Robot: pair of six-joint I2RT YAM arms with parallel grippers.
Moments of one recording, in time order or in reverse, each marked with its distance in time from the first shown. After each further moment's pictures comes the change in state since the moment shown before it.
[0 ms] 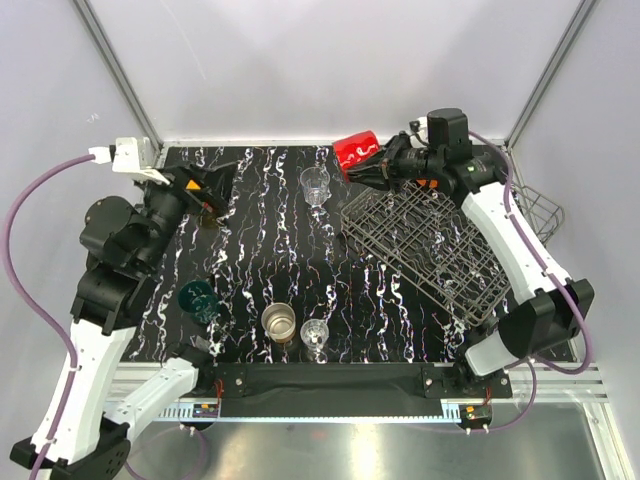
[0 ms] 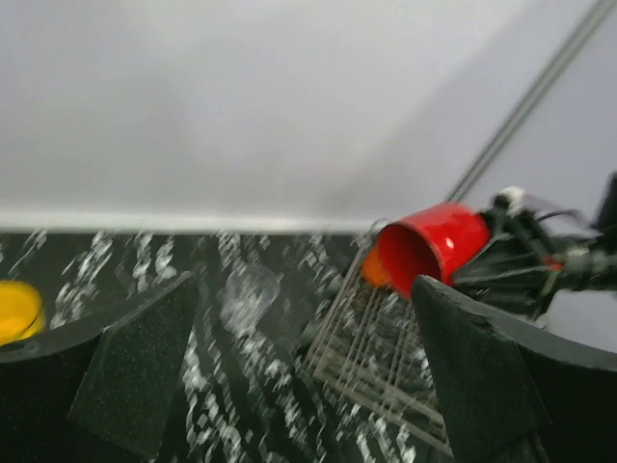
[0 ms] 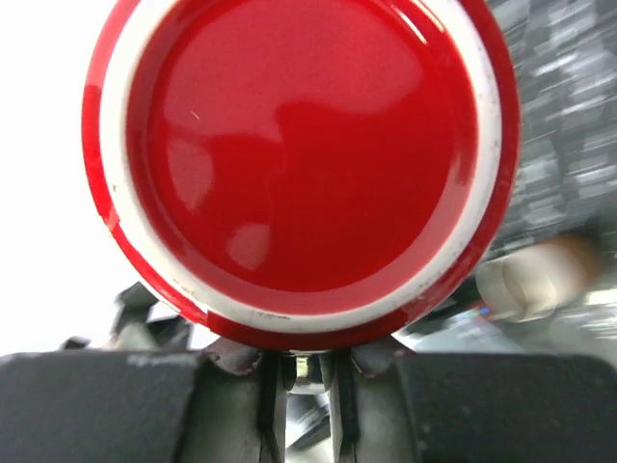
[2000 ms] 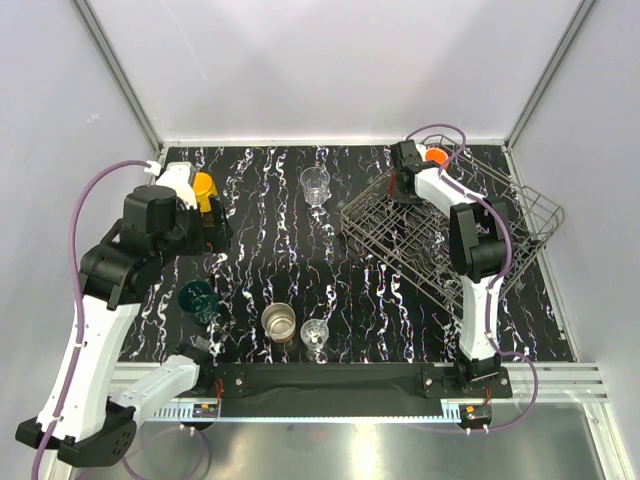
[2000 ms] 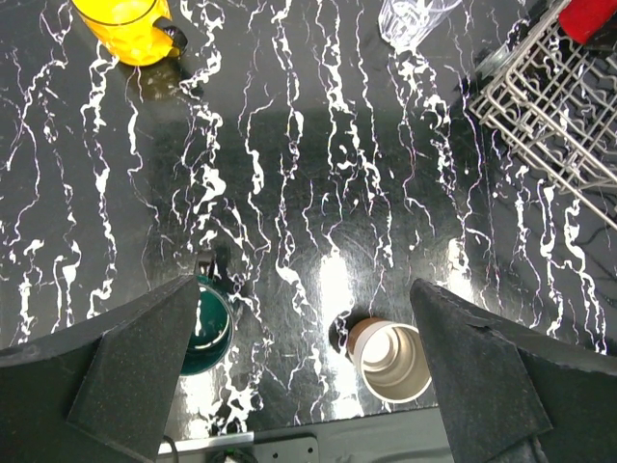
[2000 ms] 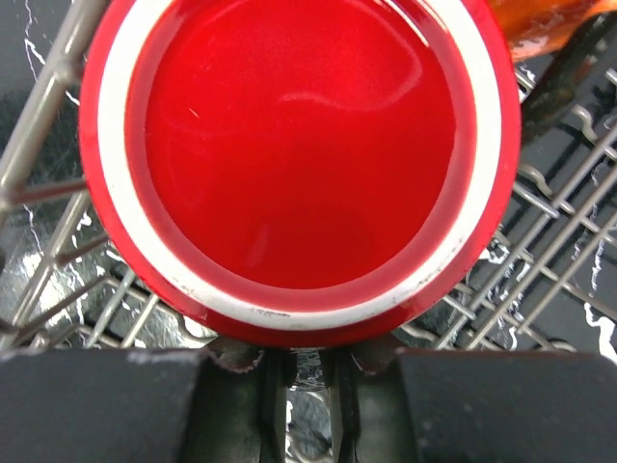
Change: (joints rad) left arm 0.033 0.120 0.125 -0.760 -0.079 0.098; right arm -0.083 0.635 0.085 0.005 1.026 -0.994
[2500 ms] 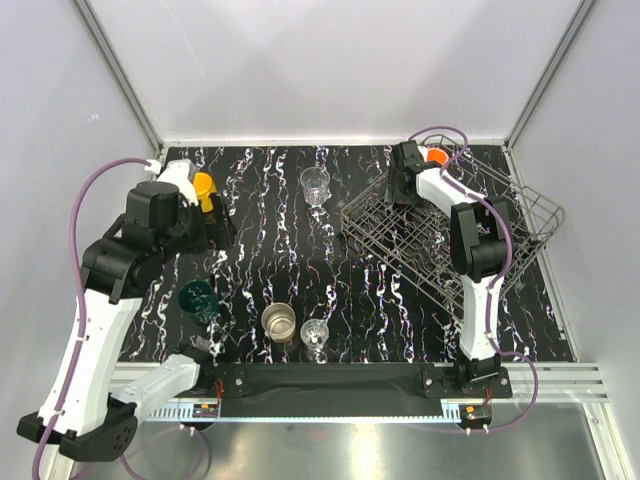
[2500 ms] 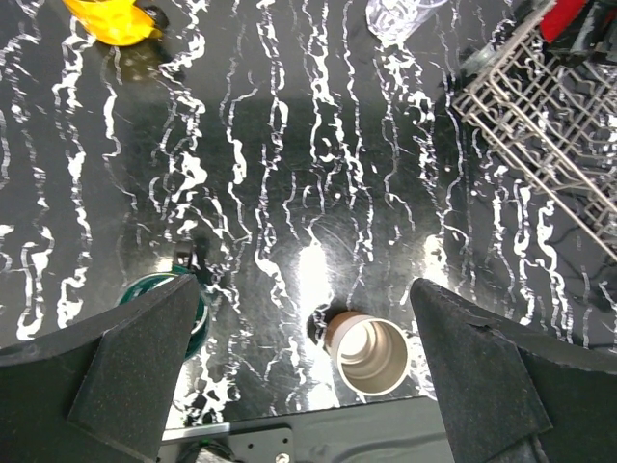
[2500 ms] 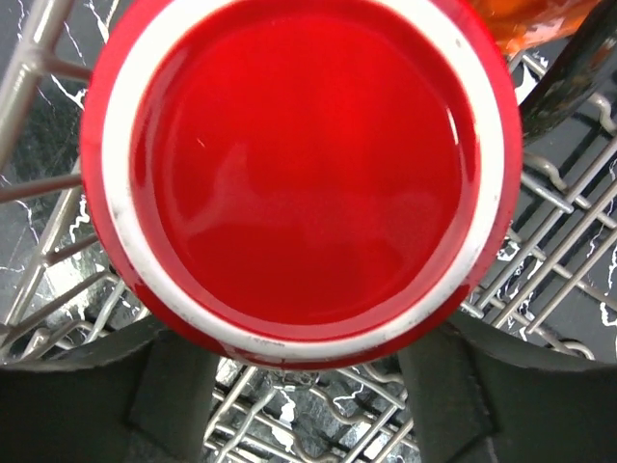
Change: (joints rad) left arm 0.001 0.027 0.027 -0.024 0.025 -0.061; right arm -0.010 0.007 -0.005 0.005 -0.031 0.019
